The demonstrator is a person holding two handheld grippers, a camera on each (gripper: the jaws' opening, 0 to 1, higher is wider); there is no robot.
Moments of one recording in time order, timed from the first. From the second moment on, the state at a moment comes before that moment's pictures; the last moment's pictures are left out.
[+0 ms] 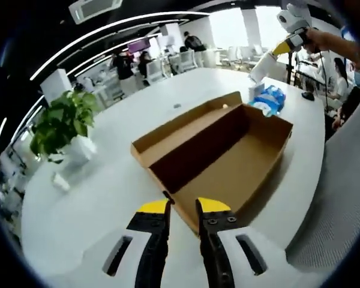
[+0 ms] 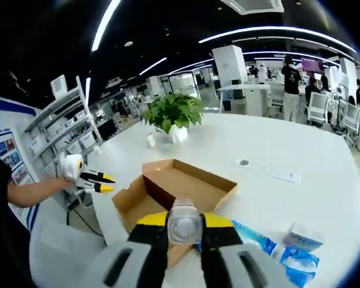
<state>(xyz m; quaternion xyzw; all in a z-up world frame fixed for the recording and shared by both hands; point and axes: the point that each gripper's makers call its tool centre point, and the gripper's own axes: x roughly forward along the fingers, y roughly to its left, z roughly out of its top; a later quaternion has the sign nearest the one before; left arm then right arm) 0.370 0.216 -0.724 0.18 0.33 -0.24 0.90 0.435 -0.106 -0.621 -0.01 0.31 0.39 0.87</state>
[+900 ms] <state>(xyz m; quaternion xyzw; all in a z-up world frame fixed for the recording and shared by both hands) 0.365 0.226 -0.765 0.02 0.42 -0.16 0.89 0.508 -0.137 -0.647 -0.20 0.34 0.44 0.80</state>
